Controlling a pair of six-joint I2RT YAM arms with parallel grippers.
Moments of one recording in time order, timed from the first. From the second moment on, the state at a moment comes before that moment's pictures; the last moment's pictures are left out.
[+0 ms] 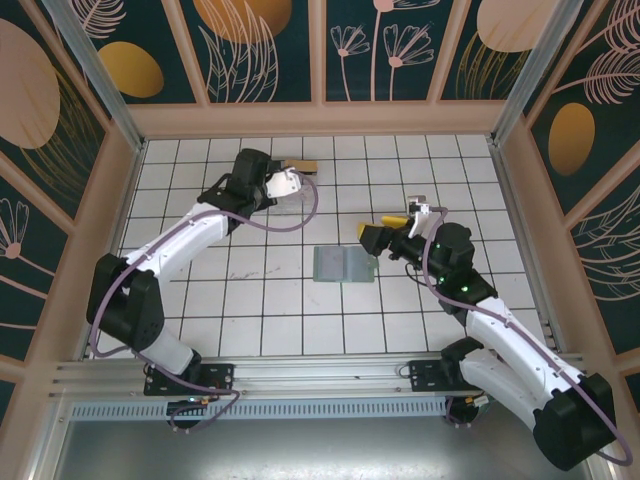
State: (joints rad) left arm -0.48 1.60 1.25 -0.30 -0.27 1.01; right arm 0.47 0.83 0.49 0.21 -0.39 0.57
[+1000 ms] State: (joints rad) left arm -0.40 1.85 1.34 -0.19 -0.24 1.16; right arm 0.45 0.88 0.49 0.20 -0.38 0.57
